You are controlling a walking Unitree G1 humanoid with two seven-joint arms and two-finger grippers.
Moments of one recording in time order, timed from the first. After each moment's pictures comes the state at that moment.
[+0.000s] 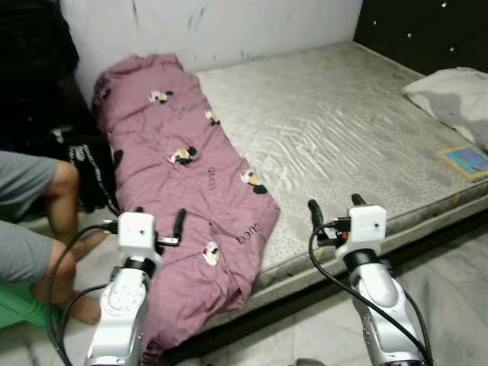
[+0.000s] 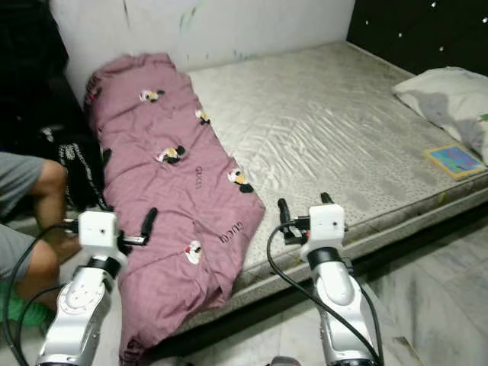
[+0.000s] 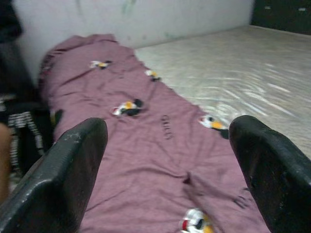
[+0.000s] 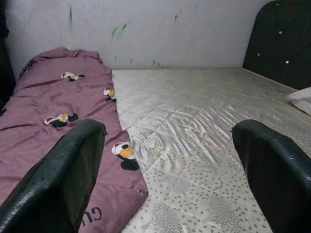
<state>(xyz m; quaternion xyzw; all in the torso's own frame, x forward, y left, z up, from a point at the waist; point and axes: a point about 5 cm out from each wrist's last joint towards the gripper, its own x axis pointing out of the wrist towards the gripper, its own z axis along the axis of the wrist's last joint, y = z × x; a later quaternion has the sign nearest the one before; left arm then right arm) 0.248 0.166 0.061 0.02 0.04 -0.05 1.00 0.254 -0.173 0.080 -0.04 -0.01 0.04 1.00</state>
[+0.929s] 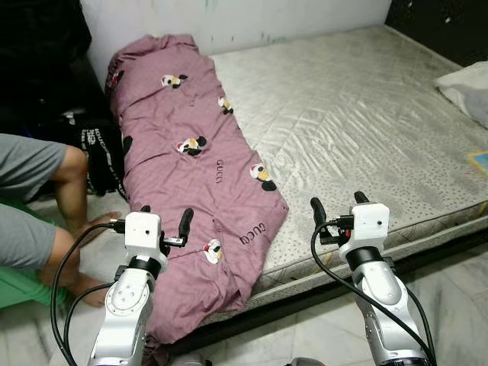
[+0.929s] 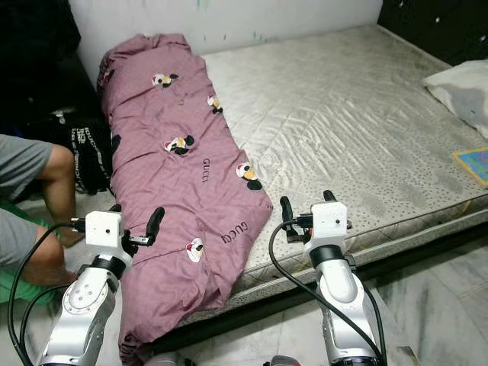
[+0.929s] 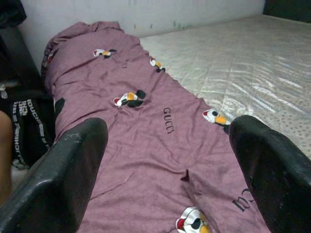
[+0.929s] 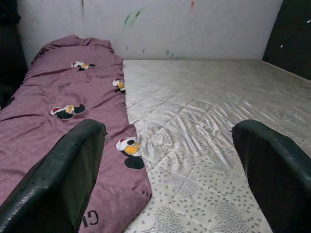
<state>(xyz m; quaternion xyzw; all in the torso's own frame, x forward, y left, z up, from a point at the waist) 0.245 0.163 0.062 0.02 0.04 -0.06 1.00 0.254 -0.173 0.080 -0.04 -0.01 0.04 1.00</state>
